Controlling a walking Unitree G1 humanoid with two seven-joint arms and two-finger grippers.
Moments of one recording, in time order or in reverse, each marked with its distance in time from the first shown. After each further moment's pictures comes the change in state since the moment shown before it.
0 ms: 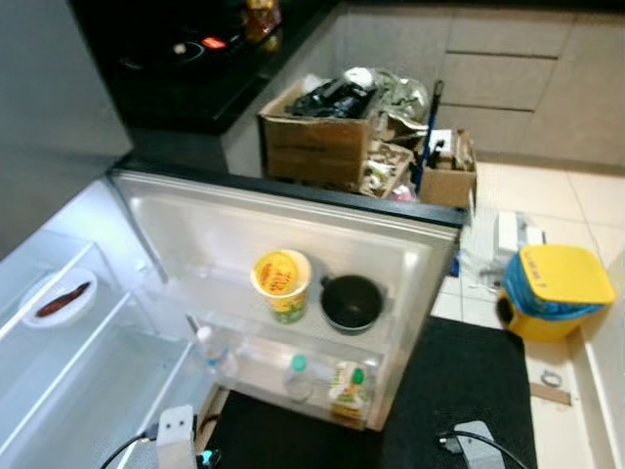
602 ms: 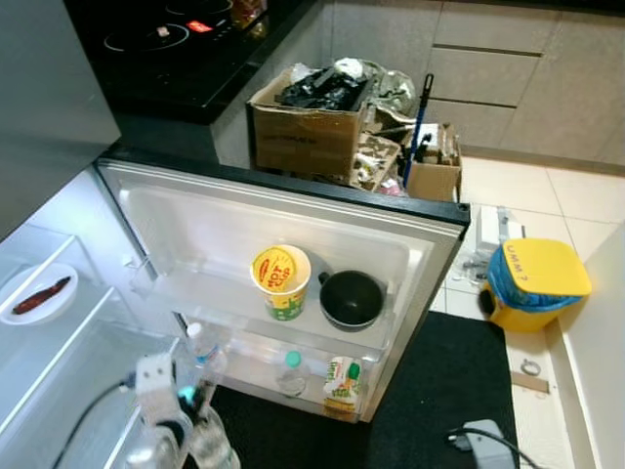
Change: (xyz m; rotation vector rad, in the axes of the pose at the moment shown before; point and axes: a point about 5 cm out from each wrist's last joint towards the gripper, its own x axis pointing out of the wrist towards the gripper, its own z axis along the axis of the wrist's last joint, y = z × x) left arm 0.004 0.015 0.094 -0.030 -0.343 0.056; right arm -0.006 -0.026 0.001 0.063 -0.024 -0.053
